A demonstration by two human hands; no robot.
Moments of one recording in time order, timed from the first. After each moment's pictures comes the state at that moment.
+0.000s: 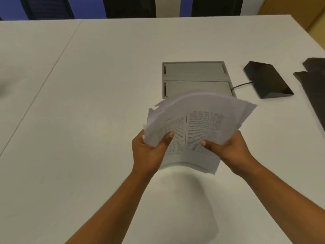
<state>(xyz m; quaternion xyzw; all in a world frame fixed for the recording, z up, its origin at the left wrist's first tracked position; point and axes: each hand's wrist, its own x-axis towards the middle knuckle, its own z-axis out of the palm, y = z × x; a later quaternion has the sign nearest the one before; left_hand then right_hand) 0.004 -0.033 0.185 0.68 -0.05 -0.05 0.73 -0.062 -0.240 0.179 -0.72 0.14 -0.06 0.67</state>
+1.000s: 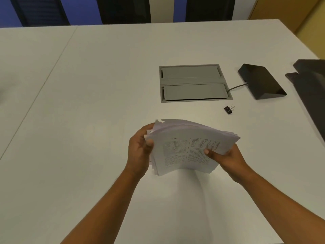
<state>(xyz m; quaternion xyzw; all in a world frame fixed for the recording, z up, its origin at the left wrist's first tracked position) 0.035 -0.008 0.166 0.66 -0.18 -0.11 0.72 -0.076 -0.246 0.131 -0.69 0.20 -0.05 0.70</state>
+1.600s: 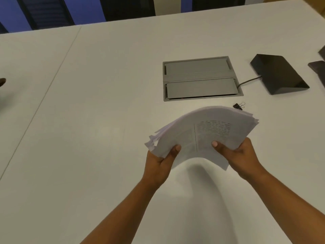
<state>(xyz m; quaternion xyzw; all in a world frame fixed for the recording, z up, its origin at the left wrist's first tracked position) 0.015 -0.057 0.139 0.70 -0.13 -0.12 0.69 -0.054 -0.269 0.141 -0.70 0.17 -0.10 0.68</state>
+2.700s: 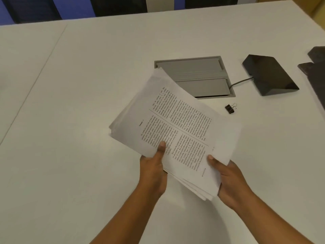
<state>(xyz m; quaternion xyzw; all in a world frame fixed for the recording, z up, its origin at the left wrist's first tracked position) 0.016 -0.090 0.128 0.47 0.15 -0.23 0.84 -0.080 -0.255 0.108 -0.40 0.34 0.00 0.85</state>
